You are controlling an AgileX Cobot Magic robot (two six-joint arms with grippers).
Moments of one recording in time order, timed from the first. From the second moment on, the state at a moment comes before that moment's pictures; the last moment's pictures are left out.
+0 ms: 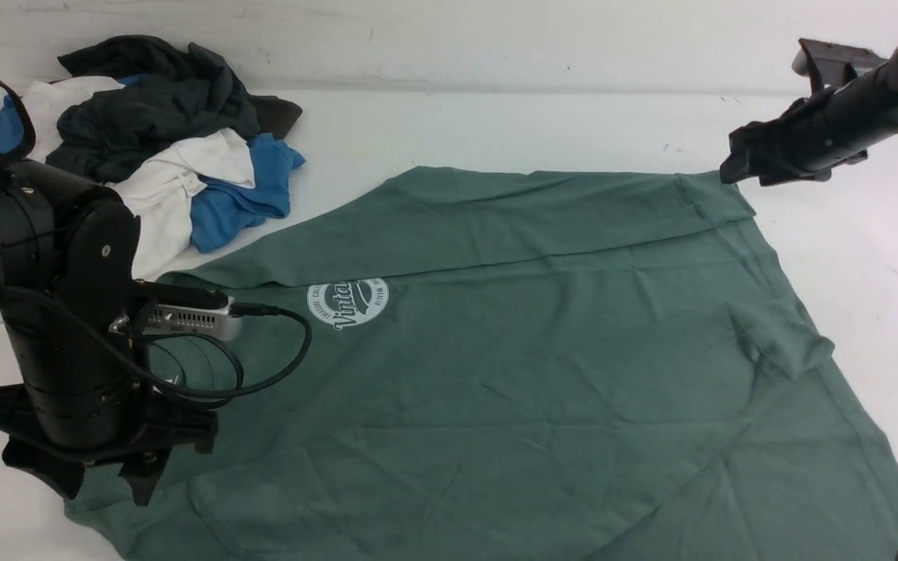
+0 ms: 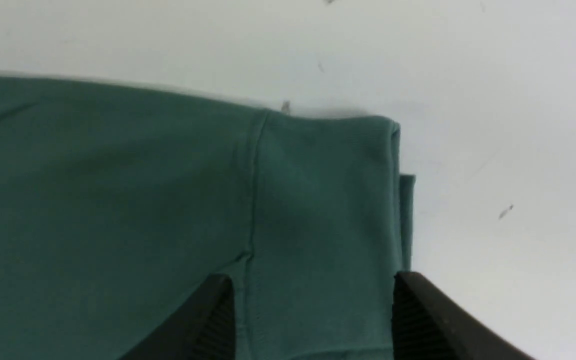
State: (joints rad) right arm -0.11 2.55 -2.39 0.45 1.02 -0.39; left arm -0.25 1.59 -1.00 0.14 1.12 -0.34
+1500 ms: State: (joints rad) right arm -0.11 2.65 -2.52 0.30 1.08 -0.39; left arm -0.25 1.59 -1.00 0.12 1.07 -0.34
